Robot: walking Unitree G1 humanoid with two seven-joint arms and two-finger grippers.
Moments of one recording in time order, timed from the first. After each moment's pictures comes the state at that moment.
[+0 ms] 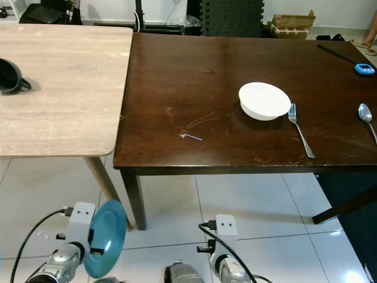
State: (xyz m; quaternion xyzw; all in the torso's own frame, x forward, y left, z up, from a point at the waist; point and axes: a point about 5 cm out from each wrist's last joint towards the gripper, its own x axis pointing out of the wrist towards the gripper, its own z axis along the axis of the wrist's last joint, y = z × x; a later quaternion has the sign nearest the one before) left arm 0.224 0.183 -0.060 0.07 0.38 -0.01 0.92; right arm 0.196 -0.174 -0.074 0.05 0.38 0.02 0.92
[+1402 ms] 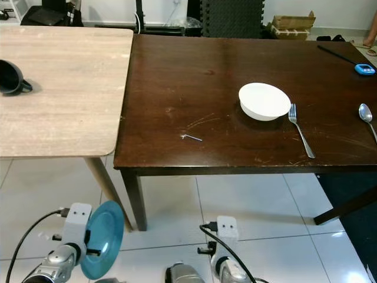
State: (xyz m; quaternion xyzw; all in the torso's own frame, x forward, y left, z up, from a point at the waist) left arm 0.223 0.191 -0.059 0.06 0.38 -0.01 0.92; right arm 0.188 -0.177 -0.077 0.07 0.39 0.01 0.92
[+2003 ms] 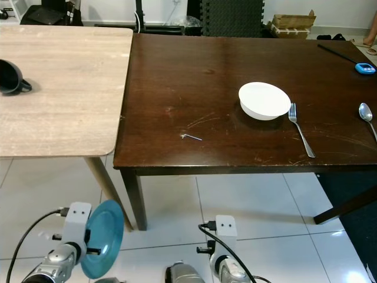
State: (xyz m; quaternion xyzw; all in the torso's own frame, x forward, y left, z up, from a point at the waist) left arm 0.222 0.192 -0.060 0.05 0.39 0.00 0.92; right arm 0.194 -0.174 -0.075 0.05 0.38 0.02 0.92
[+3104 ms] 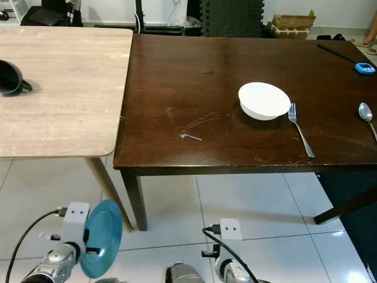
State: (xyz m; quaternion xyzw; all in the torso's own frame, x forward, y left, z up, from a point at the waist) left arm 0.224 0.193 -0.059 0.05 0.39 0.01 0.92; right arm 0.187 -0.185 -0.077 0.04 0.39 0.00 0.92
